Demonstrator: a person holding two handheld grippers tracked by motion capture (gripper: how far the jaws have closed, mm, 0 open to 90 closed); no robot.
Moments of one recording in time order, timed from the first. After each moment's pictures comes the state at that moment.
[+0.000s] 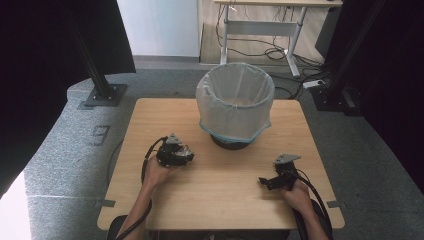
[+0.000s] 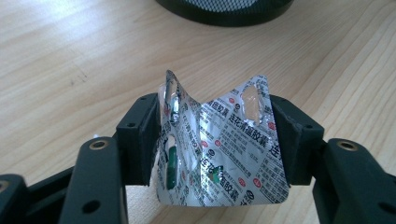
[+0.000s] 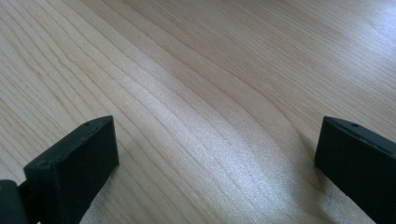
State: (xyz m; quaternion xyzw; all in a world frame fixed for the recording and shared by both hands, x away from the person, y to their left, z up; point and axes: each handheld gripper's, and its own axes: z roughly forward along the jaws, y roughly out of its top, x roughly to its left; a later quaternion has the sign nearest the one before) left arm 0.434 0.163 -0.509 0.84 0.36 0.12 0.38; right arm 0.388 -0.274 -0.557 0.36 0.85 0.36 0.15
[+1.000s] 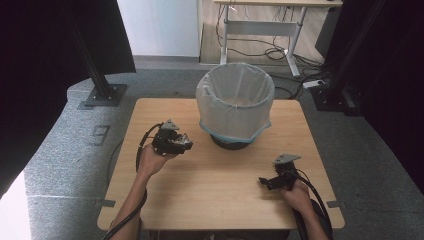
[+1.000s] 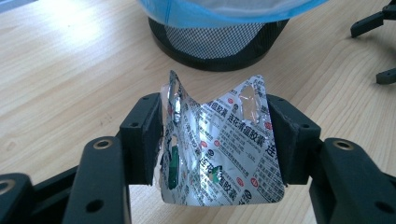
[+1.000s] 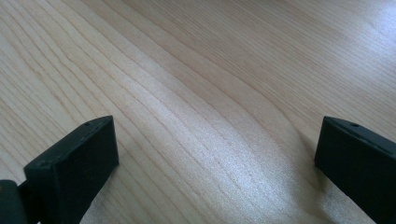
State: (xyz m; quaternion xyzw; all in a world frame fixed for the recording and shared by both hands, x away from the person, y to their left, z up) left arm 0.438 0.164 -0.443 0.84 0.35 0.12 0.39; right arm 0.388 -0.274 -0.557 0.36 0.85 0.36 0.15
